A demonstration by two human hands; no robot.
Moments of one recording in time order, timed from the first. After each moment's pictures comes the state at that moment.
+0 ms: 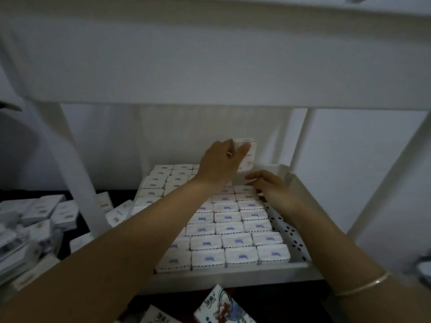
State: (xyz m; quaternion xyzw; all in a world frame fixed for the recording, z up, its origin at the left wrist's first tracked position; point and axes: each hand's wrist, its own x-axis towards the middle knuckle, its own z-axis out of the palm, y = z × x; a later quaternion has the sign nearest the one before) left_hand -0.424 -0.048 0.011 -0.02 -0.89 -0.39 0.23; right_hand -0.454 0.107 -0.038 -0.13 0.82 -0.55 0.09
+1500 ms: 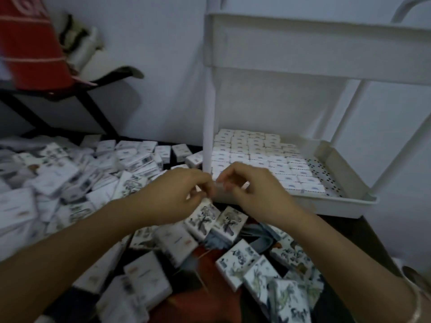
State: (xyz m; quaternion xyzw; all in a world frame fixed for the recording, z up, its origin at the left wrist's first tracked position) left_hand -0.123 -0.148 0.013 -0.06 -0.98 -0.18 0.08; right_hand -0.211 0.032 0.013 -0.44 0.83 -0.35 0.01
